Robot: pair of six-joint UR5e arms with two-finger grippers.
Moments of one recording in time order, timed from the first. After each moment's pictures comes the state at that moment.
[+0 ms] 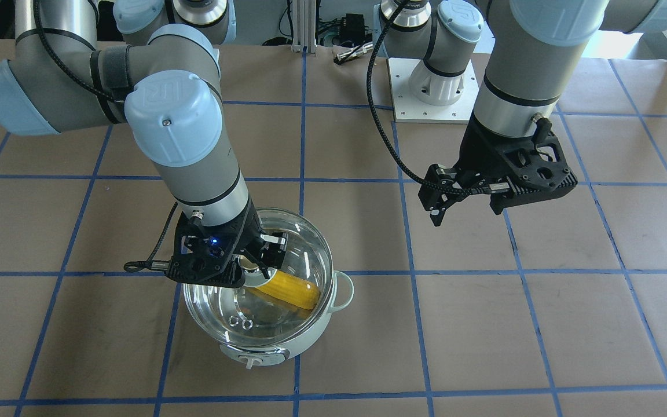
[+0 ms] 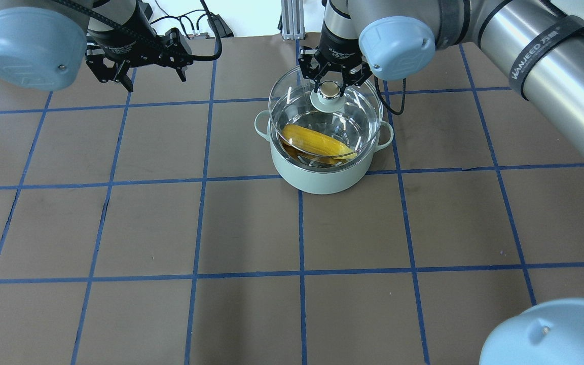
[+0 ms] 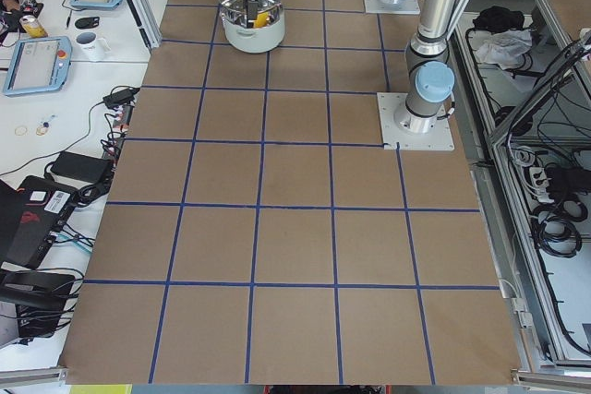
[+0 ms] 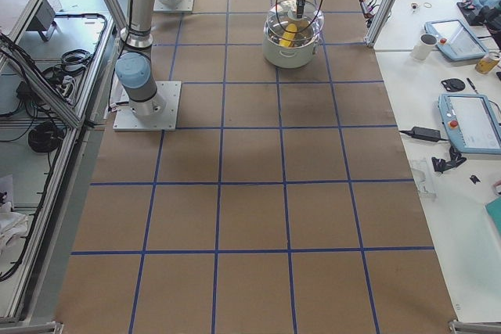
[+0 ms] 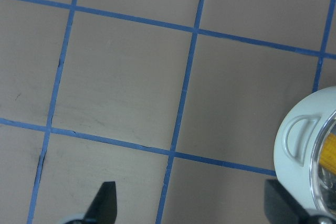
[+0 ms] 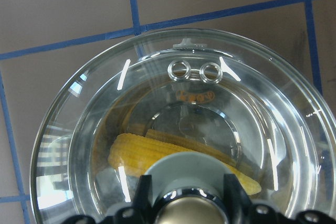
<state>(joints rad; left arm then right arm) -1.61 -1.72 -1.49 -1.35 1.62 -0.24 1.79 -1.17 1.36 -1.89 -1.48 0.38</state>
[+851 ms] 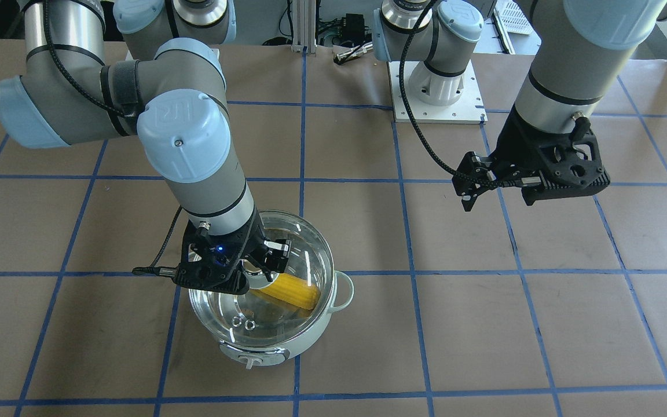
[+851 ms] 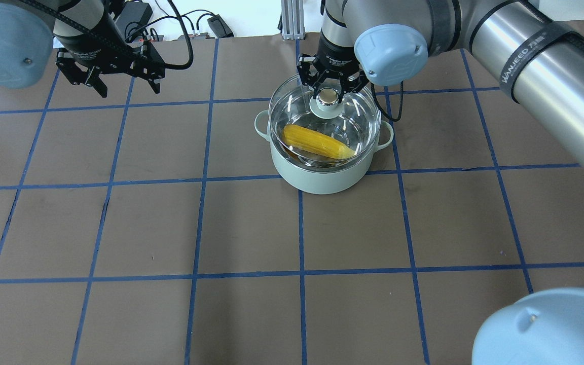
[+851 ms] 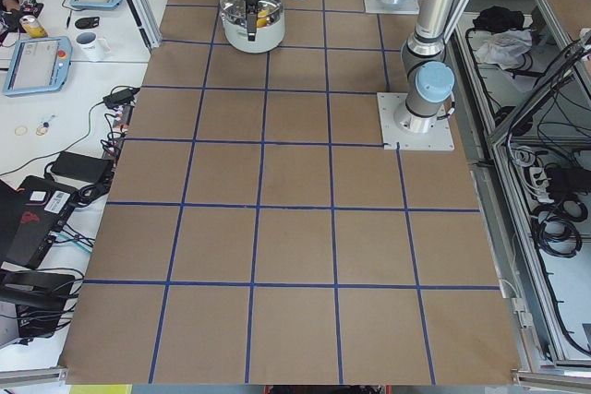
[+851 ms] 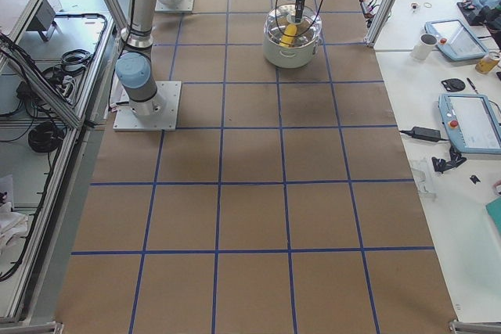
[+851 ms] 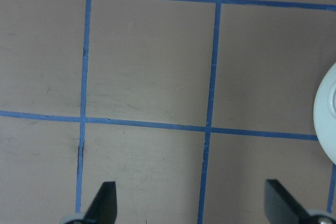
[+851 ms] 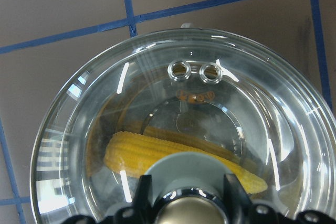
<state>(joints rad) -1.52 -1.68 -1.50 -1.44 1.62 -0.04 1.79 -1.15 1.37 -1.89 -1.48 0.40</state>
